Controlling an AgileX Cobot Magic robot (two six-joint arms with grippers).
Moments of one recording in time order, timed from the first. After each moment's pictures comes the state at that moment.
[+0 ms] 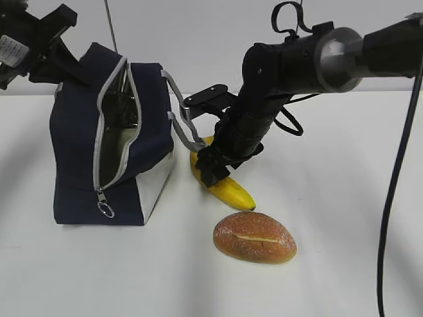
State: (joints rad) left arm -0.01 1.76 -1.47 -0.73 1.02 0.29; right arm 0.44 2.16 -1.62 0.17 0.78 -0.46
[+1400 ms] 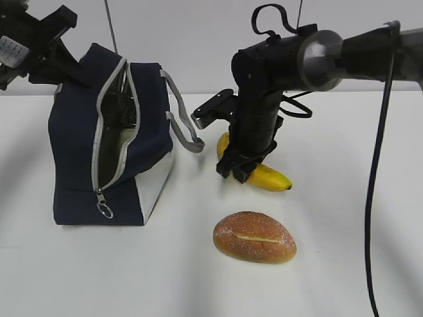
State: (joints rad) left arm -0.01 1.76 -1.47 -0.73 1.02 0.29; right arm 0.43 2.24 -1.75 -0.11 0.95 -0.33
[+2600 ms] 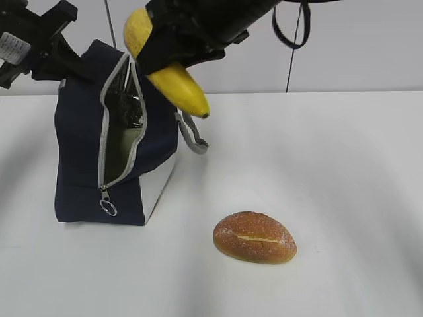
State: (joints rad) left arm -0.01 1.76 -1.47 -0.77 1.01 0.29; right arm 0.42 1.87 -1.78 0.67 1.01 -0.54
